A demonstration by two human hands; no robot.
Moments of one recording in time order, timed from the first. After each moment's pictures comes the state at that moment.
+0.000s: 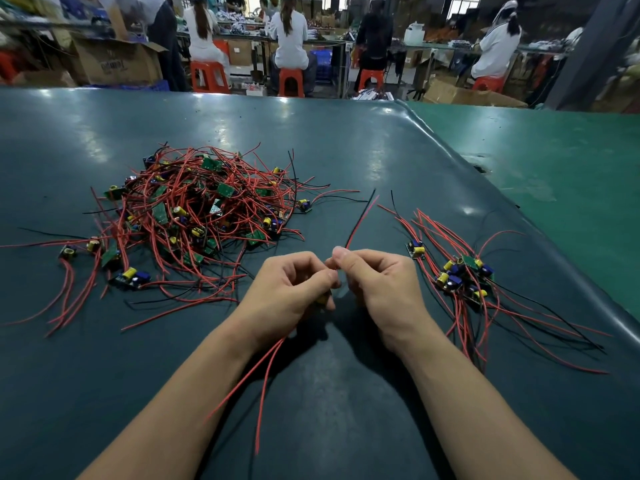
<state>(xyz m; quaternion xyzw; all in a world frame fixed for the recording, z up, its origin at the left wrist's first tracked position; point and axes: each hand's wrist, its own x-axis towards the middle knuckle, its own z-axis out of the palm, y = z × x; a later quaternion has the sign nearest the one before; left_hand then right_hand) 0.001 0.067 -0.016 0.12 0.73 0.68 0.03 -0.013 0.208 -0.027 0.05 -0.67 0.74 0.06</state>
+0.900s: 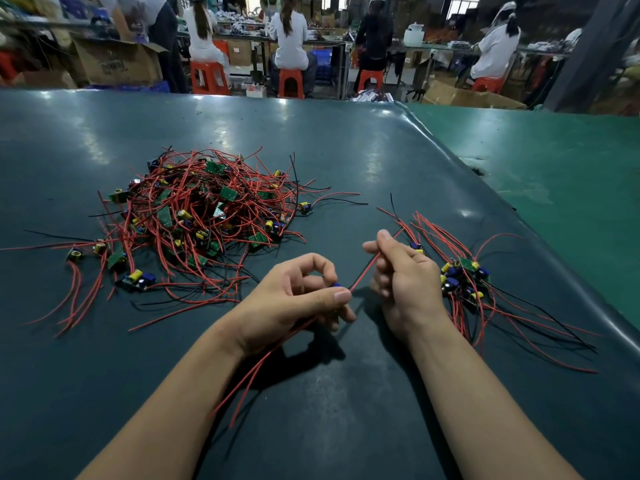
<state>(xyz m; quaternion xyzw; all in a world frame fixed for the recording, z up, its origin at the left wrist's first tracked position) 0.005 0.056 -0.011 0.18 0.60 0.76 0.18 -0.025 0.222 -0.021 -0.09 -0.55 0.83 0.08</state>
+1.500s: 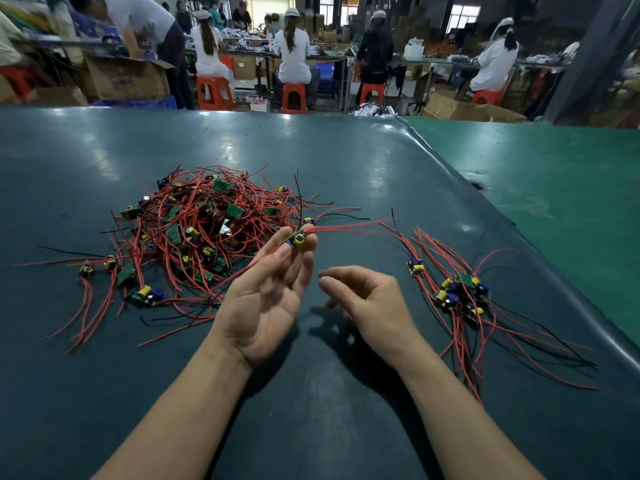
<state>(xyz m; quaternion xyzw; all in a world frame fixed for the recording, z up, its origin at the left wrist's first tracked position) -0.003 0.051 0.001 0.05 0.26 0.96 0.07 -0.013 0.204 -0.025 0.11 -0.71 0.70 0.03</state>
